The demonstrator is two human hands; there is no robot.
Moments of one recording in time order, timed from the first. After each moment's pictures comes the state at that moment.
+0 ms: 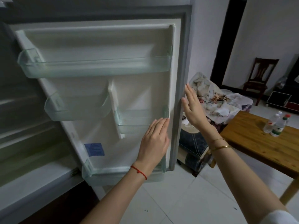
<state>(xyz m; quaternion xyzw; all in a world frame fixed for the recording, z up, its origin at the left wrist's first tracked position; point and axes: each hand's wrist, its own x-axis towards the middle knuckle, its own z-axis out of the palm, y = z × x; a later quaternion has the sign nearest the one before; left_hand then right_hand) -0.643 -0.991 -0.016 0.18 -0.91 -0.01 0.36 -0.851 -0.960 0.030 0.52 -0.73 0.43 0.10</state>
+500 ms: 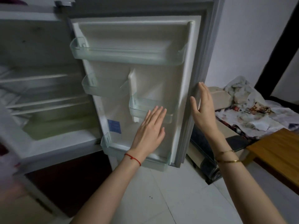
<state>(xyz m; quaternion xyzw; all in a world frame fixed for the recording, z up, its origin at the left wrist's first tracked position) -0.609 -0.955 -0.009 0.30 -0.89 0.01 0.35 -0.820 -0.921 0.040 0.57 -0.65 0.49 0.13</state>
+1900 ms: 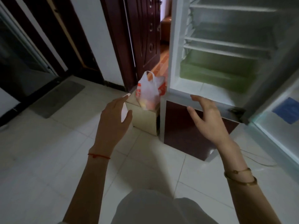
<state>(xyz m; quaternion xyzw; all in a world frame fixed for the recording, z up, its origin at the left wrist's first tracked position) -0.053 -0.830 -0.068 0.78 -0.53 0.01 0.33 -0.308 -0.984 -0.072 0.85 -0.40 0.29 -0.21</state>
